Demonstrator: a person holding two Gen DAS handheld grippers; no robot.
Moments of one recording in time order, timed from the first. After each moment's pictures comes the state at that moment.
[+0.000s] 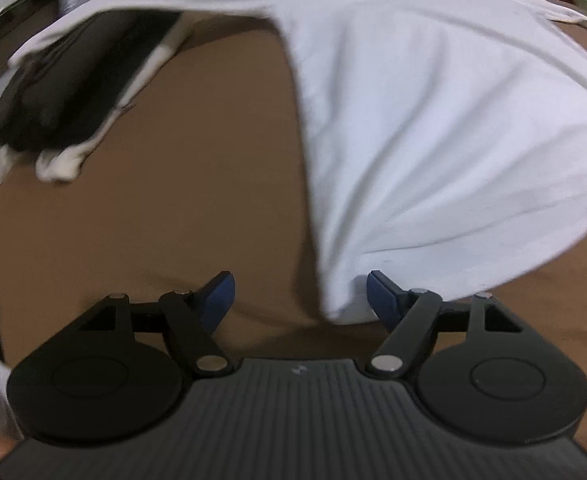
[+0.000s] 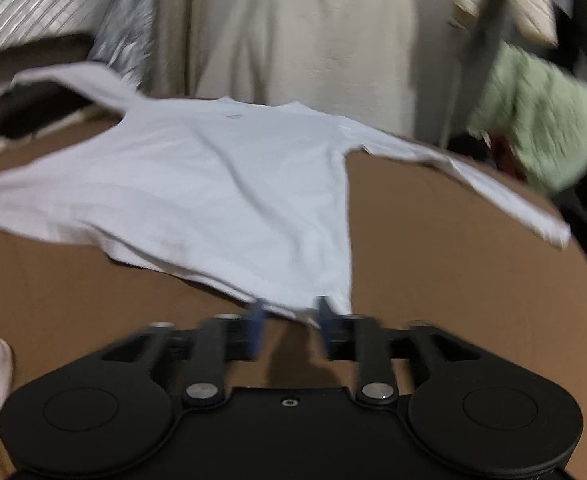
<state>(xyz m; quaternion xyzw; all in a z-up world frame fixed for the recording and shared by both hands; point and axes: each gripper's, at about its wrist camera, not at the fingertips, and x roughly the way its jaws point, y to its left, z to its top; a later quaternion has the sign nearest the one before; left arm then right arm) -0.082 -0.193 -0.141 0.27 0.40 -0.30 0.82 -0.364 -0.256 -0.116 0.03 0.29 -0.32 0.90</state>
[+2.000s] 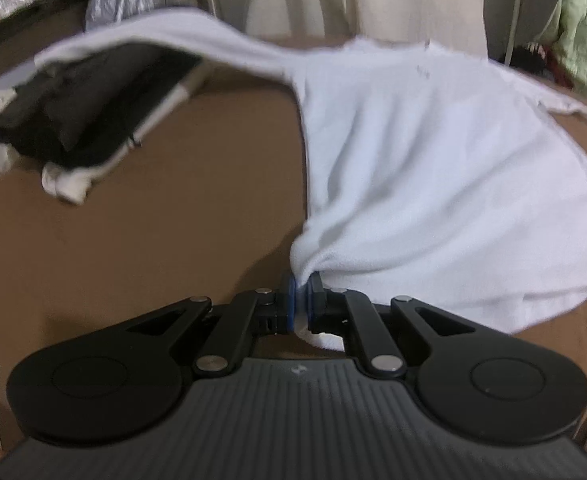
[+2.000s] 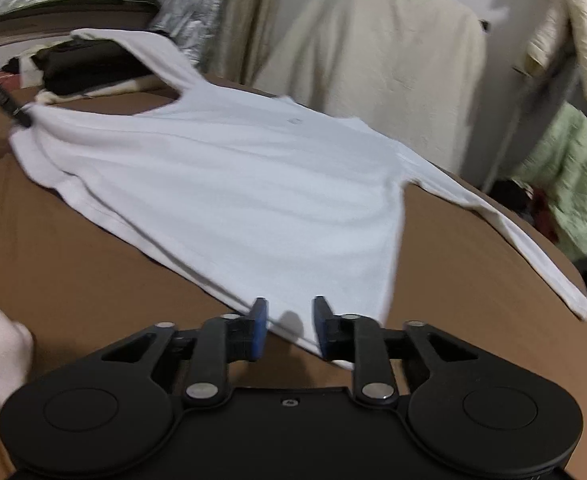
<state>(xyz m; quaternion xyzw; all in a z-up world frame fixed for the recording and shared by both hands) -0.068 -0.175 -0.095 0.15 0.35 -0.32 0.87 -0.328 -0.232 -0.098 -0.04 0.32 -0.26 0.91</state>
